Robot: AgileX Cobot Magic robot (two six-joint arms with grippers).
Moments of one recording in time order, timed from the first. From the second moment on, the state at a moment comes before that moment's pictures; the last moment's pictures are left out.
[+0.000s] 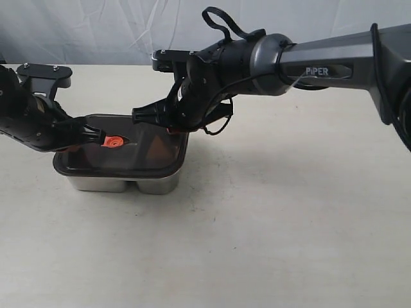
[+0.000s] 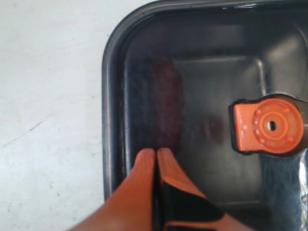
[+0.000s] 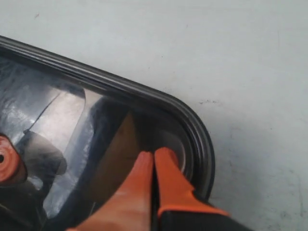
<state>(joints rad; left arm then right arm) -0.25 1.69 -0.89 0.09 0.41 -0.20 0.85 2.14 -1.54 0.00 0.50 0.42</state>
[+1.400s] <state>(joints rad) -0.24 1.75 -0.88 0.12 0.13 -0.20 1.00 2.01 -1.42 0.01 0.59 0.32</state>
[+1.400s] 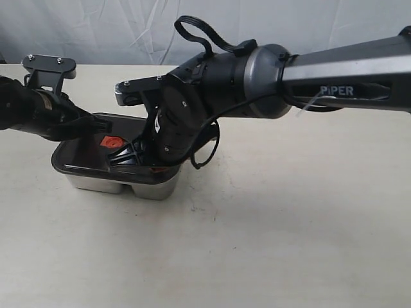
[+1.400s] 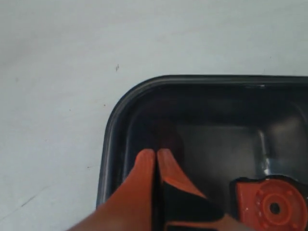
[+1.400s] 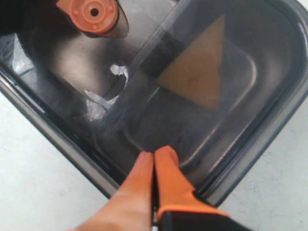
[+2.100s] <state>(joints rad) -0.23 1.80 -0.89 0.12 0.07 -0.20 1.00 2.04 -1.42 0.09 0.58 0.32</state>
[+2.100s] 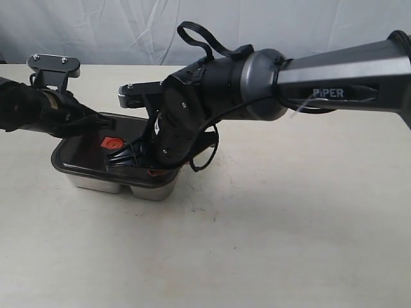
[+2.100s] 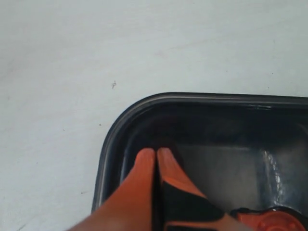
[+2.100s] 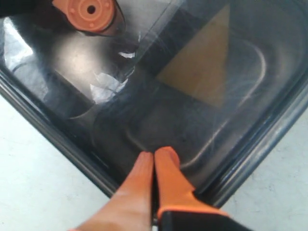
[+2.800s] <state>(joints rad) -0.23 1.37 -0.86 0.10 0.19 -0.20 1.00 1.80 -1.40 -0.13 0.66 0.36</state>
